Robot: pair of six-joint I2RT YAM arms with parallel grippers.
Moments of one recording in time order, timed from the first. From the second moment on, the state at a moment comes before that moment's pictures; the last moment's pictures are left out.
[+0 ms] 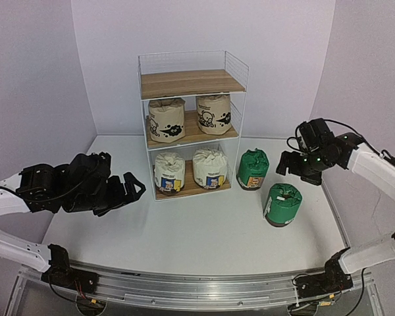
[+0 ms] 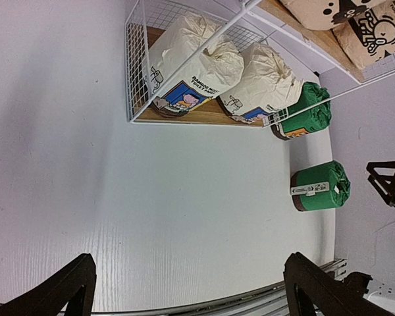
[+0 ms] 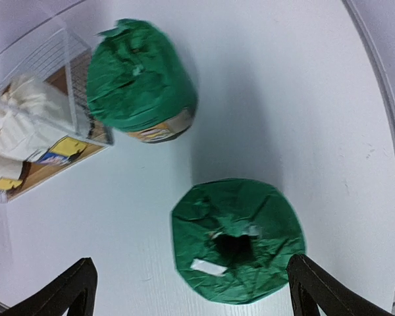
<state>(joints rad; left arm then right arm) -1.15 0.95 0.93 -0.76 -0.41 -1.21 0.47 1.27 1.16 -0.88 0.14 0.60</state>
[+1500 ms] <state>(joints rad) -1.15 1.02 0.90 -0.67 -0.36 -1.18 0.24 1.43 0.96 -0.84 -0.09 0.61</state>
